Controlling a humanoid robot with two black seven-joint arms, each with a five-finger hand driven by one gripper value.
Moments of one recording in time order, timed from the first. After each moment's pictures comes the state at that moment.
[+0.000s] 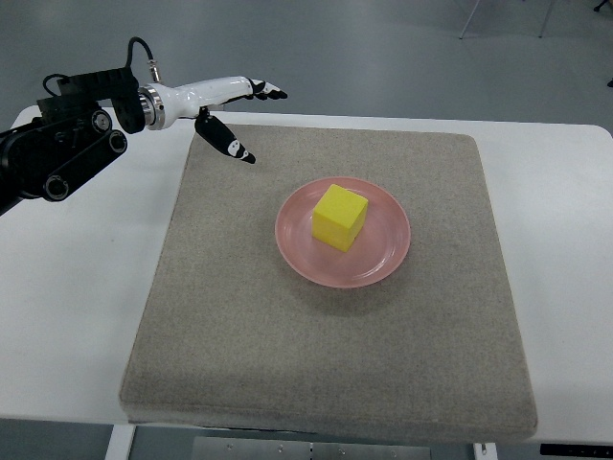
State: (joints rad) left arm -1.11 0.37 -0.43 -0.65 1.34 -0.20 -0.32; right arm 0.05 0.00 -0.10 0.16 -0.07 -0.08 0.01
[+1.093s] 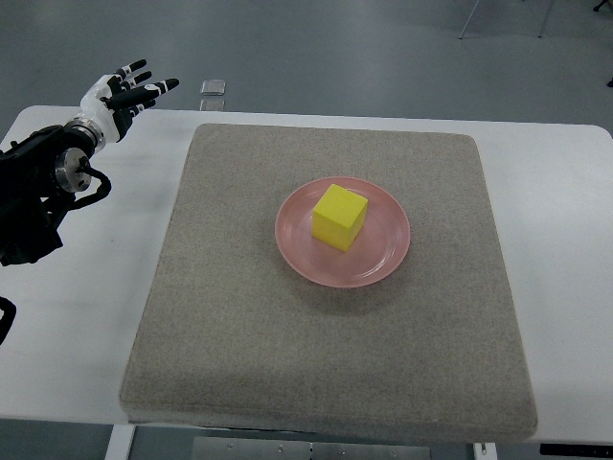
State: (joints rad) left arm -1.02 0.26 -0.44 -0.31 0.02 -0.12 -0.16; right arm 0.05 0.00 -0.10 0.16 -0.07 -0.08 0.01
